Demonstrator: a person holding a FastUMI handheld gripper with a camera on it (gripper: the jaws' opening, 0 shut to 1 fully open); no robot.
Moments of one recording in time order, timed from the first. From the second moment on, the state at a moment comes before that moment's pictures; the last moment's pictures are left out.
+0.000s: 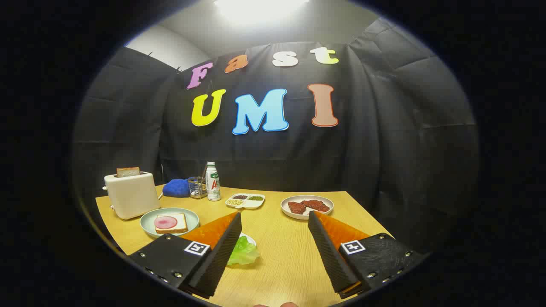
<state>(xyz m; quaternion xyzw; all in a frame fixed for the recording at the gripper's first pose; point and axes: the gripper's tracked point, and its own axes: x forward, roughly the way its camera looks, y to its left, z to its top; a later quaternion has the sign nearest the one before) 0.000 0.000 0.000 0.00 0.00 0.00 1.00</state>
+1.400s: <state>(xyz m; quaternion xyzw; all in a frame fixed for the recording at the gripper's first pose) 0.033 0.027 -0.085 0.02 0.15 0.03 0.99</state>
